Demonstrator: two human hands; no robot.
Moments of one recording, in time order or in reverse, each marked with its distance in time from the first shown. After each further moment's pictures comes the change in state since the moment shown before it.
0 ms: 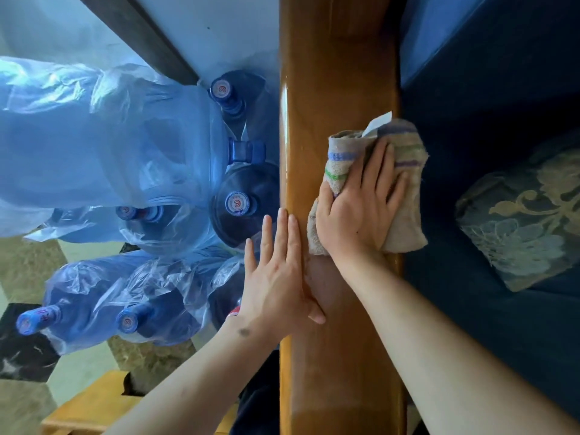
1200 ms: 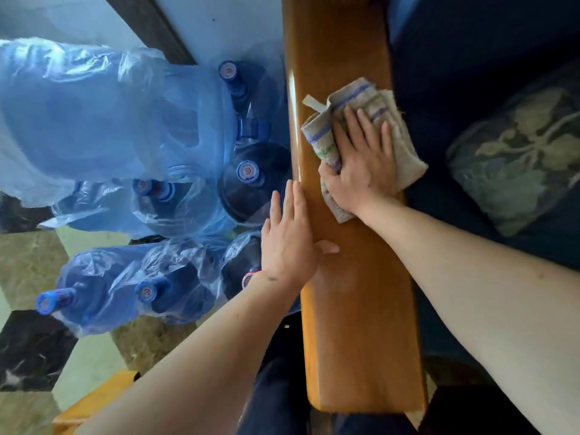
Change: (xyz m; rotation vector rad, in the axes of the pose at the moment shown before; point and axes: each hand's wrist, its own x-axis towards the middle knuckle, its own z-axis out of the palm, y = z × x) left_hand -0.042 -0.005 0.018 -0.173 0.133 0.005; right_hand -0.036 0.025 -0.011 -0.038 -0.112 -0.343
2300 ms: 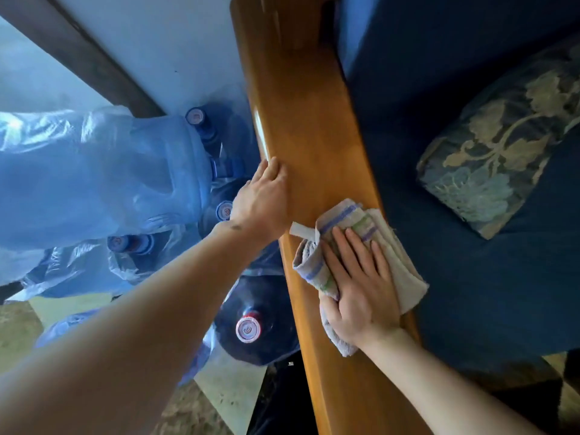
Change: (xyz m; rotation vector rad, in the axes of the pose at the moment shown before) left_hand 0.099 0.010 -0.071 0.218 0.013 0.315; right_hand -0.152 -0.019 0.005 0.078 0.028 0.031
